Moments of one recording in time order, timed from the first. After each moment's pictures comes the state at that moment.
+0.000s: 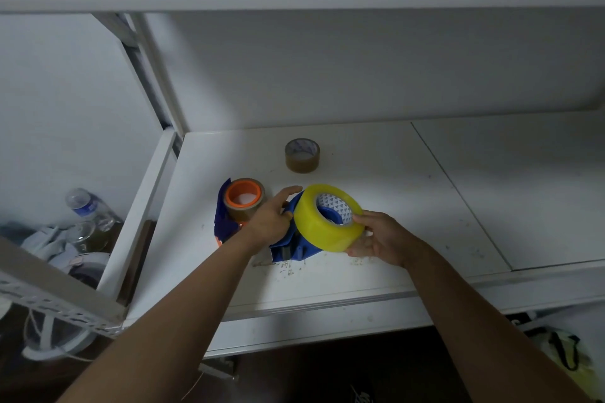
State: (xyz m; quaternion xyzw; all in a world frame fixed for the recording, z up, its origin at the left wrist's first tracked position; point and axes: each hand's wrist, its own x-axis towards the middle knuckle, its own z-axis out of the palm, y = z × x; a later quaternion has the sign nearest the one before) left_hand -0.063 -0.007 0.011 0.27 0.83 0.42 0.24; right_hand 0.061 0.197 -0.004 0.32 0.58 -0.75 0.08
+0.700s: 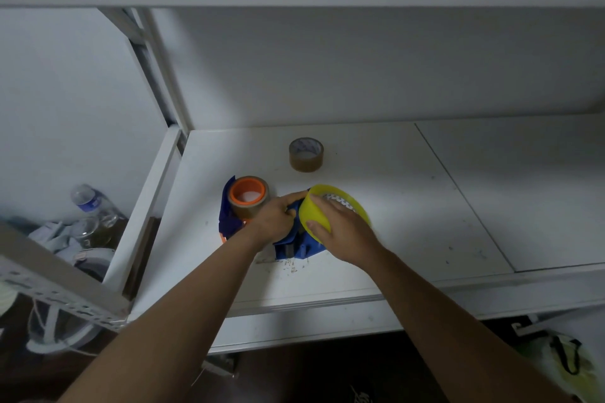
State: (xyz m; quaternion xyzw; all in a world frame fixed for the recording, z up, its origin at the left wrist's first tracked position) left_hand -0.062 -0.006 0.014 0.30 0.85 0.37 0.22; right_hand 0.044 0.136 0.006 0.08 0.96 -0.27 -0.04
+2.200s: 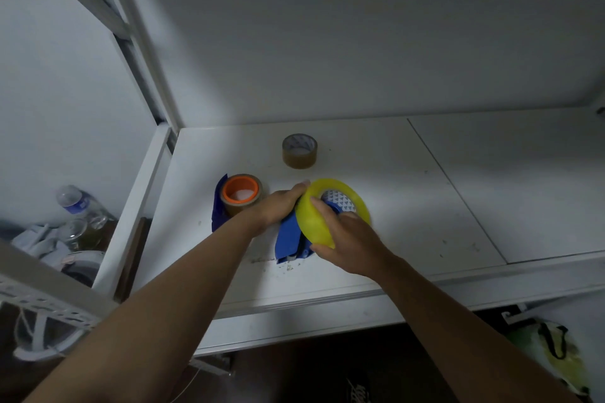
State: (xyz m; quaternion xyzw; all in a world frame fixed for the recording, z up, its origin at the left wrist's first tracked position) left_hand -0.084 0.016 0.012 0.16 0.79 0.44 0.41; right_hand 0.068 0.141 0.004 0.00 0.98 -0.19 -0.09
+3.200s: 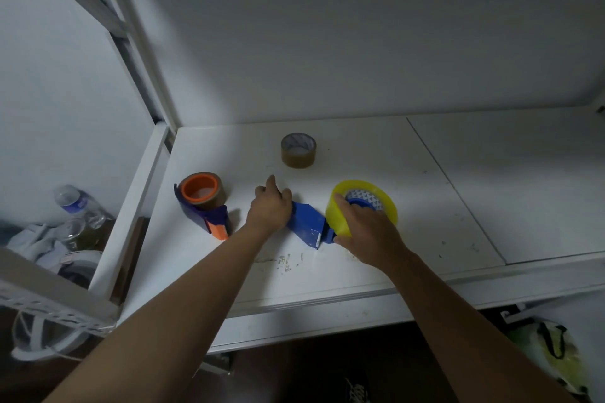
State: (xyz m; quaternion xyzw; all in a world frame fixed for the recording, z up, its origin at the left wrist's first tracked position) left_hand -0.081 0.024 -0.010 0.14 0.91 0.35 0.16; right_hand 0.064 0.176 -0.011 0.11 0.99 -0.08 -0.04
